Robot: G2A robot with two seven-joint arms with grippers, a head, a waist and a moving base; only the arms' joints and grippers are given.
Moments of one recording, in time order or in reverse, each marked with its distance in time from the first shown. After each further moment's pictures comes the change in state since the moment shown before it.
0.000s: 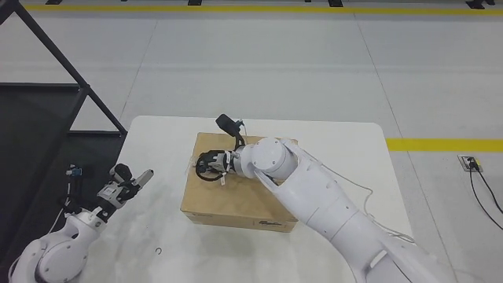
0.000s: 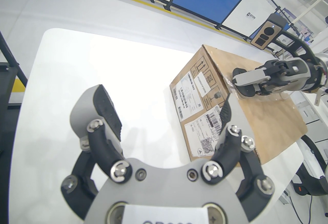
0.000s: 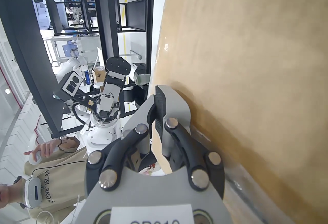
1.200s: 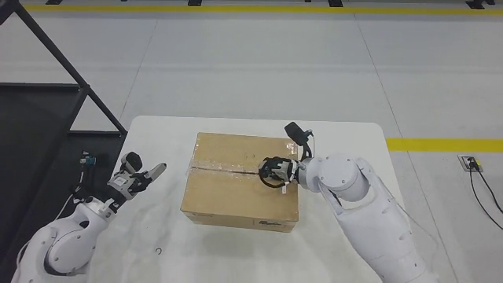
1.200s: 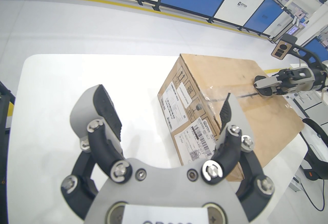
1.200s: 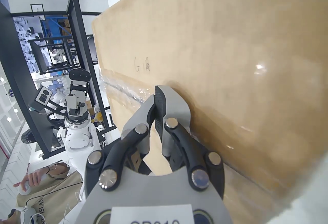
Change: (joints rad) left arm -0.052 0.006 0.056 -0.059 0.062 0.004 -0.008; right arm -0.442 0.281 0.501 -0.665 -0.453 0.340 0.192
